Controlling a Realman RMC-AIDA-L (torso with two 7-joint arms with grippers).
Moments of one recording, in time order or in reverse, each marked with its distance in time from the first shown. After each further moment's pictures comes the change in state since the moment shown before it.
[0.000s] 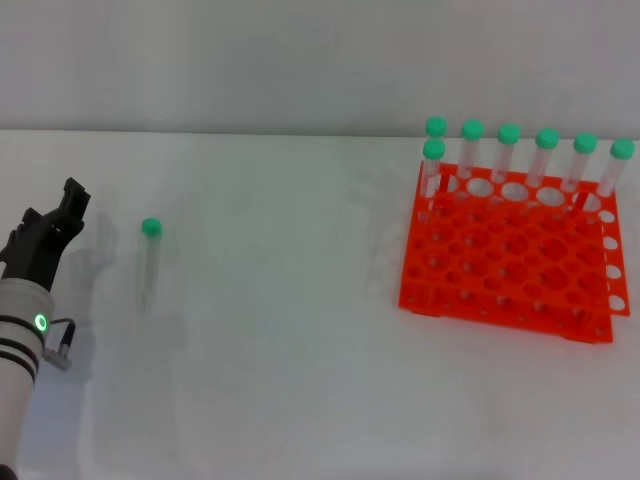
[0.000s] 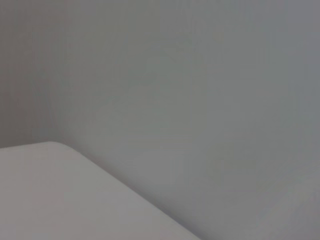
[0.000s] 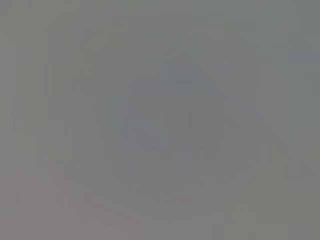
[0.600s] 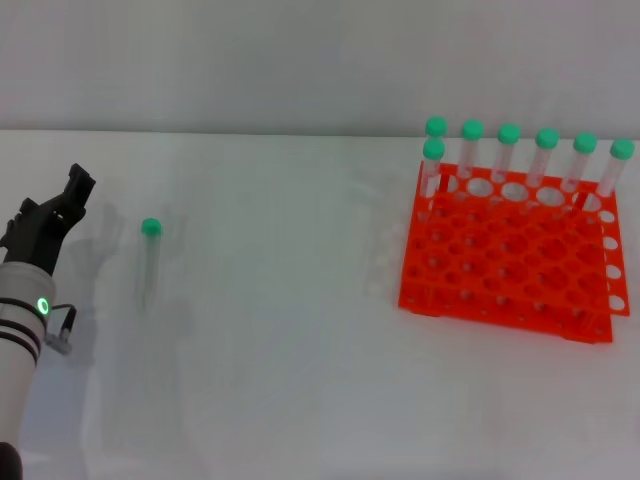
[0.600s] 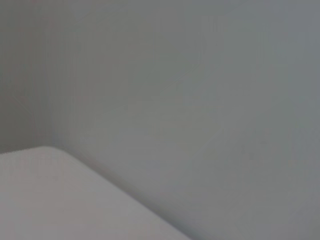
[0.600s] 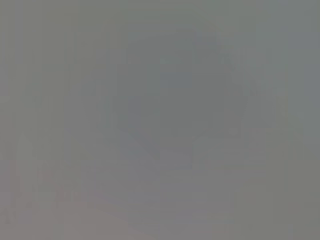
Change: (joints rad) left arm -0.045 0.001 -0.025 -0.031 0.003 -0.027 0.006; right arm 0.021 0.008 0.007 -0.053 0.003 0.150 -0.128
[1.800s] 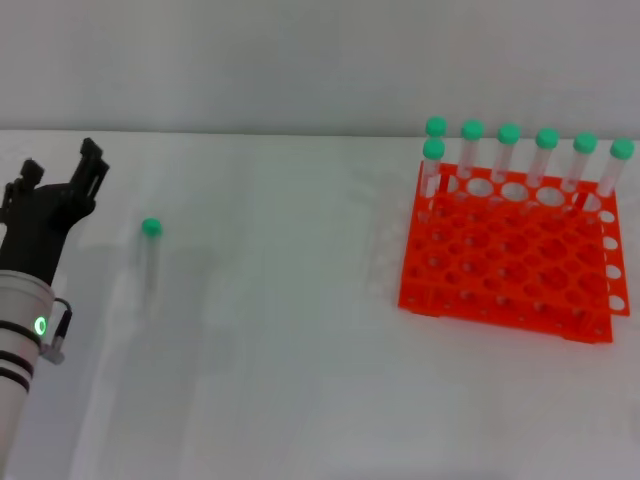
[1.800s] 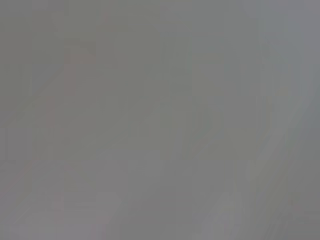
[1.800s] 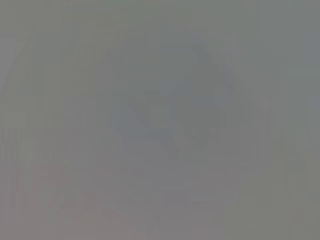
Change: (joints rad) left arm 0.088 0.000 0.070 0.020 0.164 0.288 0.052; right arm 0.000 -0.009 -0.005 -0.022 -0.003 -0.036 0.003
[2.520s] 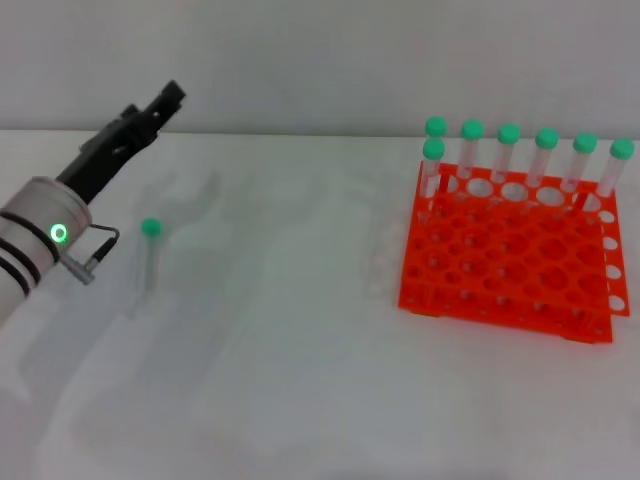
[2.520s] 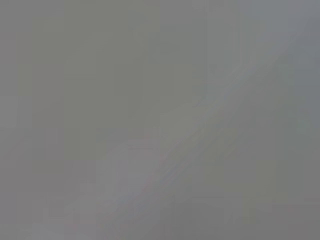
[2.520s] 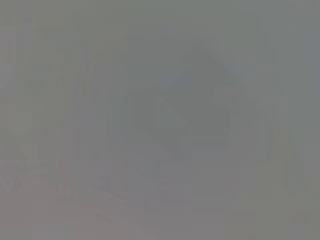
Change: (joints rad) left arm -0.207 0.128 0.002 -0.108 0.420 -0.124 -0.684; right arm -0.001 0.004 0.001 0.010 0.000 -0.003 0.001
